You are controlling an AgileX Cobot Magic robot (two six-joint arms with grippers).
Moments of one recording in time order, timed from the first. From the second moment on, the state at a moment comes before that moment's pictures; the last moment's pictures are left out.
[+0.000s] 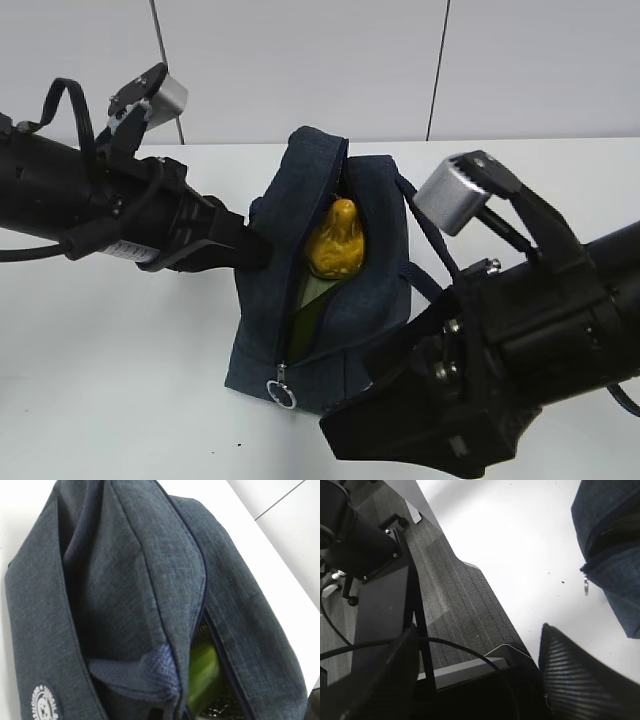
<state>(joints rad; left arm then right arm) -0.41 1.54 -0.87 -1.21 0.63 1.04 0.48 1.28 -0.71 1.15 0.83 -1.13</state>
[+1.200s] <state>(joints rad) -0.41 1.54 -0.87 -1.36 0.62 1.04 0.48 1.49 -0.54 1.77 0.75 -2.09</state>
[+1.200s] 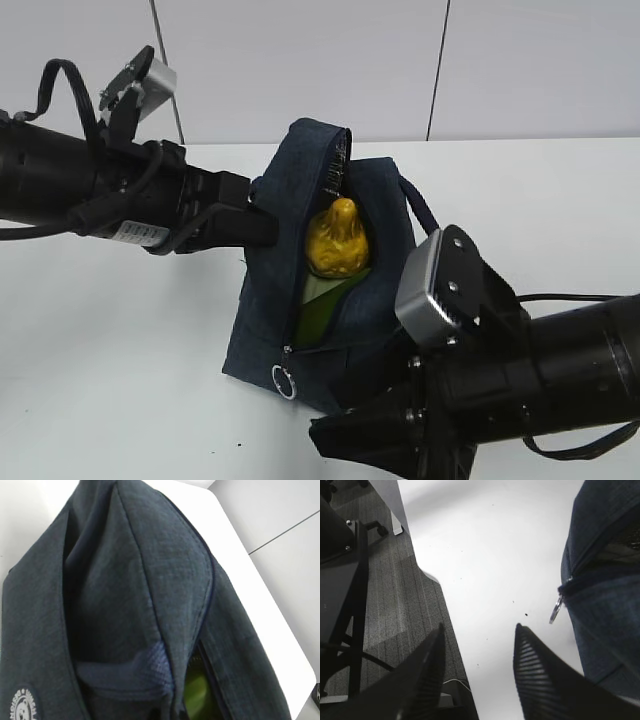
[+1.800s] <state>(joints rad) -0.41 1.55 -0.87 -1.44 0.64 1.04 0.48 1.59 -0.51 1.79 0.74 -2.31</state>
